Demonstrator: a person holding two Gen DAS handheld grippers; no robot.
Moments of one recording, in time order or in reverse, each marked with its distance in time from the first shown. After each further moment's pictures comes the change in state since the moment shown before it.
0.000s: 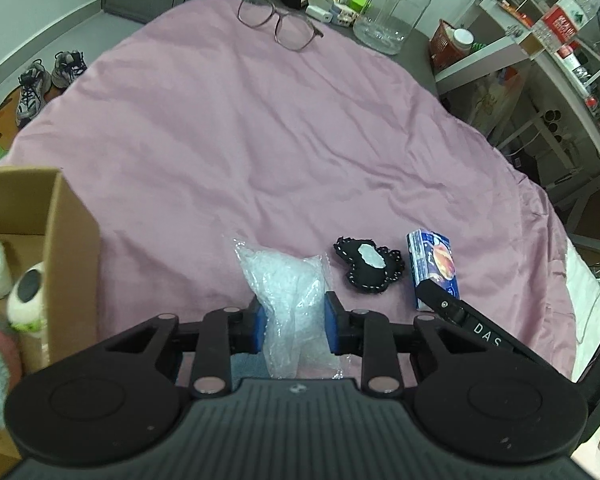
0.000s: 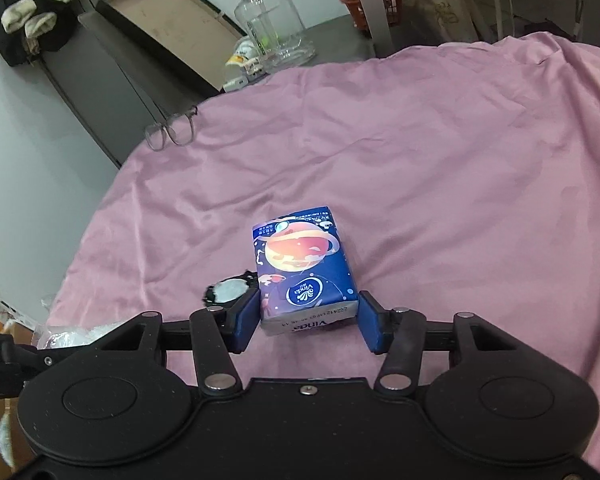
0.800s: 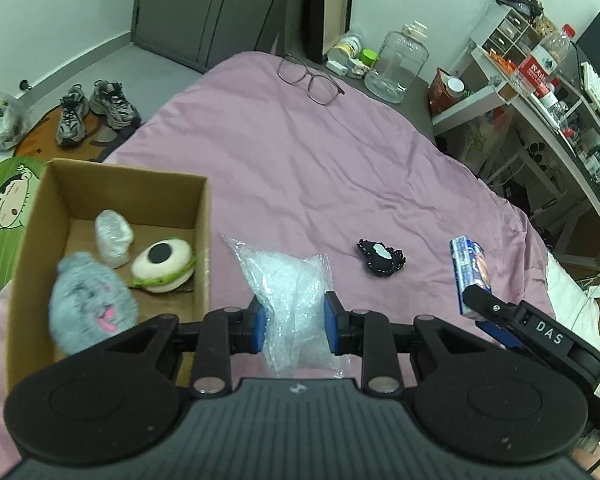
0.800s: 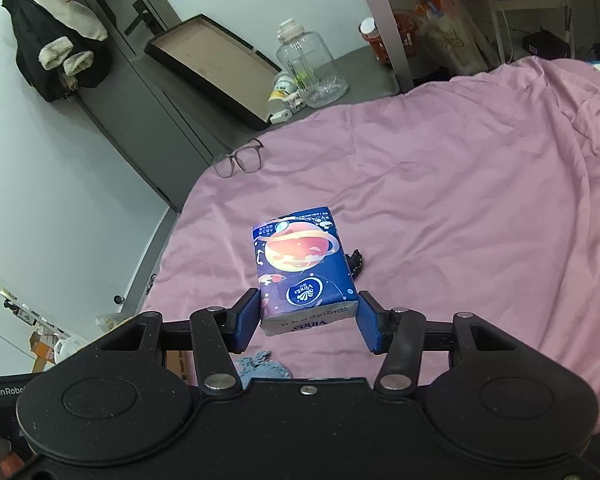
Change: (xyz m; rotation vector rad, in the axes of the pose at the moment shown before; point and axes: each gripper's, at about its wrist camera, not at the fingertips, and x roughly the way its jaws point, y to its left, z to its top) left arm -0.114 0.040 -0.038 -0.017 -0.121 0.016; right arm -0.108 0.048 -0.015 0.055 -0.058 0.086
